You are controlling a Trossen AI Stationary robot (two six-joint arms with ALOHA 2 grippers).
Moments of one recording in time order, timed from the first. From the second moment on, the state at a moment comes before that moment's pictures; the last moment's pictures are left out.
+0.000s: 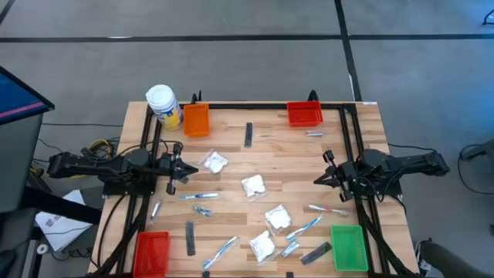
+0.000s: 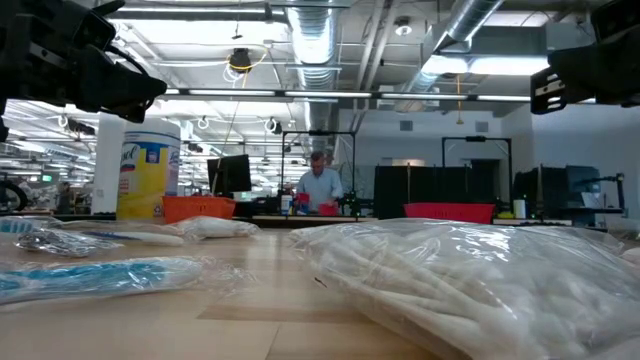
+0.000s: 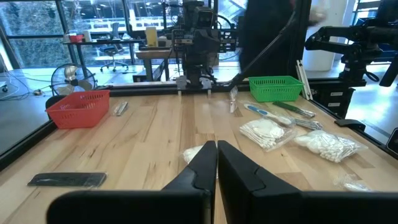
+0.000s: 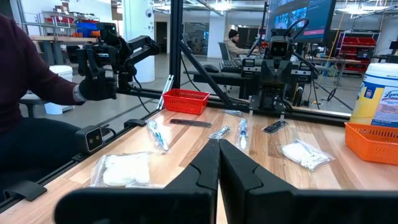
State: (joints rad) left arm -0.01 0.22 0.01 0.17 0.00 0.04; right arm 0.12 0.03 0.01 0.02 -0.18 -0.06
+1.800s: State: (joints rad) left arm 0.00 0.27 0.03 1.20 -0.01 0.36; right arm 0.12 0.03 0.01 0.96 -0.18 -0.29
